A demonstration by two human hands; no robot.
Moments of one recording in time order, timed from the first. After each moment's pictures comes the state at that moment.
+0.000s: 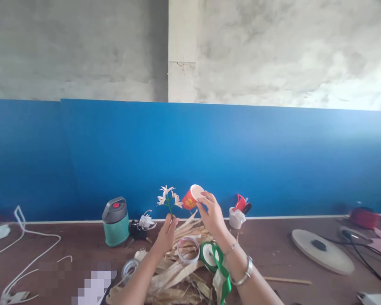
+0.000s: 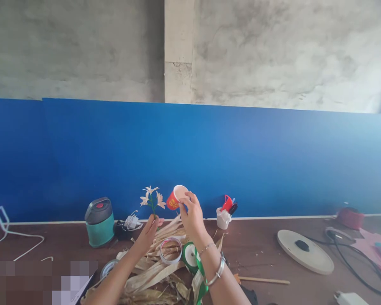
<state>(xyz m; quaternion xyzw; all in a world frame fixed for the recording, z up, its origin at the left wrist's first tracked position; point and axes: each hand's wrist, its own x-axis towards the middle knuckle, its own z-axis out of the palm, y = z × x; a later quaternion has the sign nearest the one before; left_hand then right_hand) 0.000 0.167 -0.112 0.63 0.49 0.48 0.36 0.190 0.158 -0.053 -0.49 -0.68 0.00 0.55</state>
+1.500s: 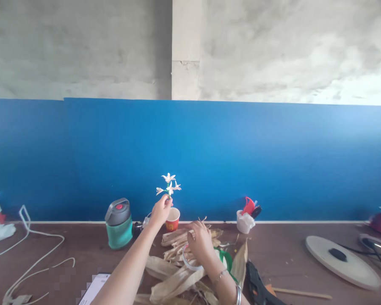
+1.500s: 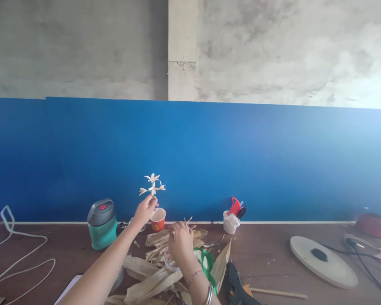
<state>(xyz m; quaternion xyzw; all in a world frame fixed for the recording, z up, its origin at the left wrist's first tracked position) -0.030 0.240 -0.065 0.70 0.53 0.44 0.18 0.132 0.139 -0.102 -0.62 -0.69 0.11 0.35</state>
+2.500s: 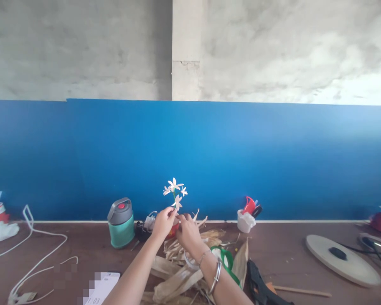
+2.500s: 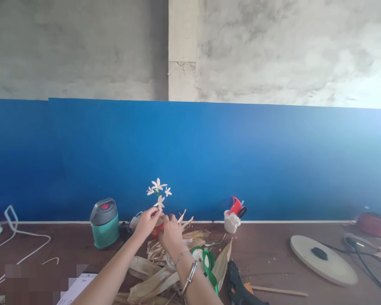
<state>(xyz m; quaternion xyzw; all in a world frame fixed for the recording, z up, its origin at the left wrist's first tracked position) -0.024 0.211 -0.086 0.72 0.52 0.42 0.17 0.099 0.166 -0.094 -0.60 -0.74 0.10 0.28</state>
